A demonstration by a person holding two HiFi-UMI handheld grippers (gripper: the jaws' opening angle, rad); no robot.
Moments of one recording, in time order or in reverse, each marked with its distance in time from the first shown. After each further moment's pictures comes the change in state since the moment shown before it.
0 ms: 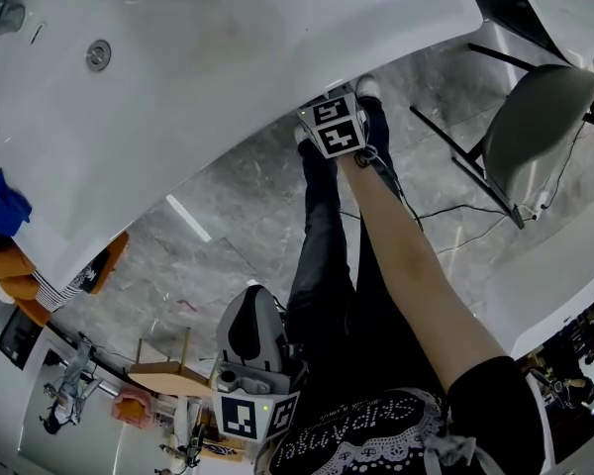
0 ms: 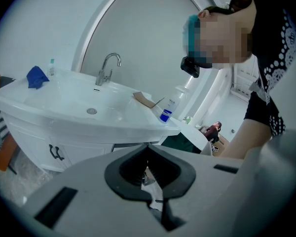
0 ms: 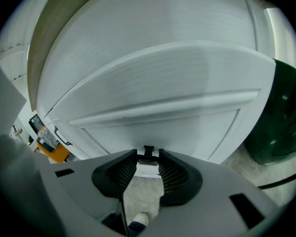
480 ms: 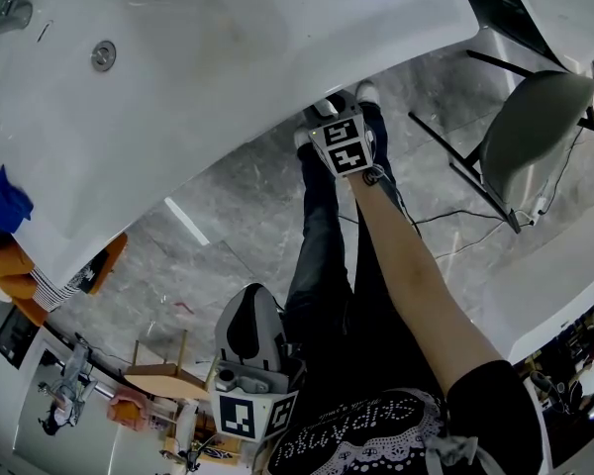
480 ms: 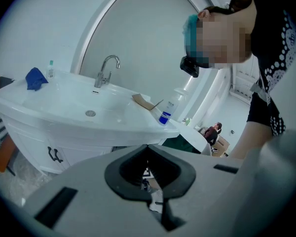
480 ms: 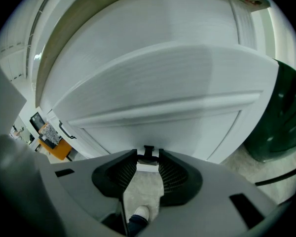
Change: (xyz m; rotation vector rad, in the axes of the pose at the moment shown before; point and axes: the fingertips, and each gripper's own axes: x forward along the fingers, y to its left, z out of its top) left arm 0.000 -0.004 0.007 0.005 -0.021 -0.009; right arm -0.023 0.005 -0.027 -0.003 0.032 0.006
